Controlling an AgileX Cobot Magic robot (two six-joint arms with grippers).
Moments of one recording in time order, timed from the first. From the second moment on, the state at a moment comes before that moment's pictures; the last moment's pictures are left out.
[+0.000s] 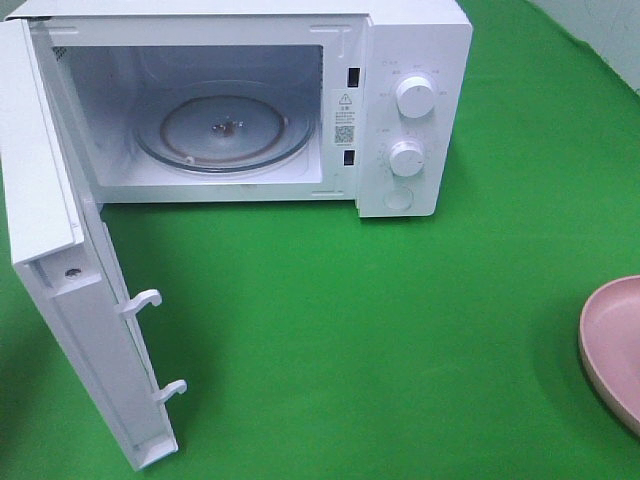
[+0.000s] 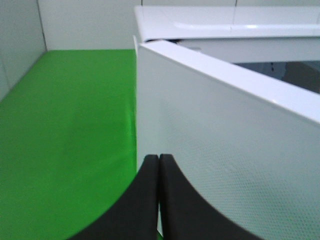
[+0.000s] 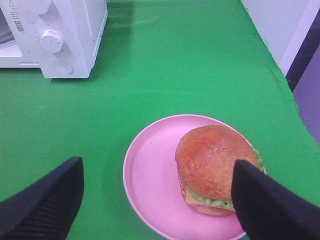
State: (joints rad) left arm -0.01 1.13 -0.22 0.26 -0.69 -0.20; right arm 0.05 0.00 -0.51 -0.05 1.02 0.08
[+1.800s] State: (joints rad) left arm -0.62 1.89 -0.78 -0.04 -0.82 -0.14; right arm 0.05 0.00 -0.51 -0.05 1.02 0.08
